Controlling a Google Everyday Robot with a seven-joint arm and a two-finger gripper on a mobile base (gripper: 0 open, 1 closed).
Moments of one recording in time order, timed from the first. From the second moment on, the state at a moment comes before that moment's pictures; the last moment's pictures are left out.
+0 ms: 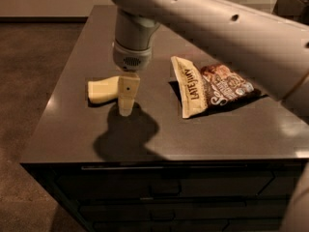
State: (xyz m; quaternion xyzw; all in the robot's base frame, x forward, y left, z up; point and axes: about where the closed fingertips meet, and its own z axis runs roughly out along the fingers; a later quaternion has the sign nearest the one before) arm 0.567 0.051 0.874 -0.71 0.69 0.03 0.14
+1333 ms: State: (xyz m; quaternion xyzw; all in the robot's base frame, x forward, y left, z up) arm 0.588 0.066 0.847 -0.70 0.71 0.02 0.09
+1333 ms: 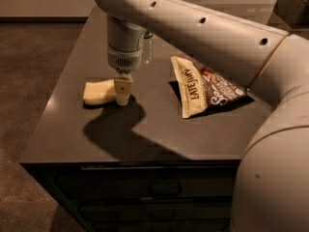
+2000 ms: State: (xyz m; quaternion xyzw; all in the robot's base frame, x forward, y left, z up) arm 0.603 0.072 0.875 -0.67 0.73 0.03 0.09
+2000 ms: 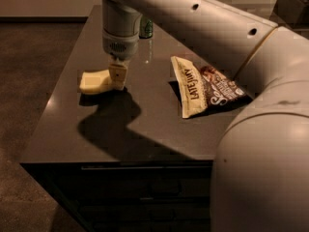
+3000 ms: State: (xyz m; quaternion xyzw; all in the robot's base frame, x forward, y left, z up) arm 0.621 0.052 0.901 -0.62 0.78 0.02 0.12
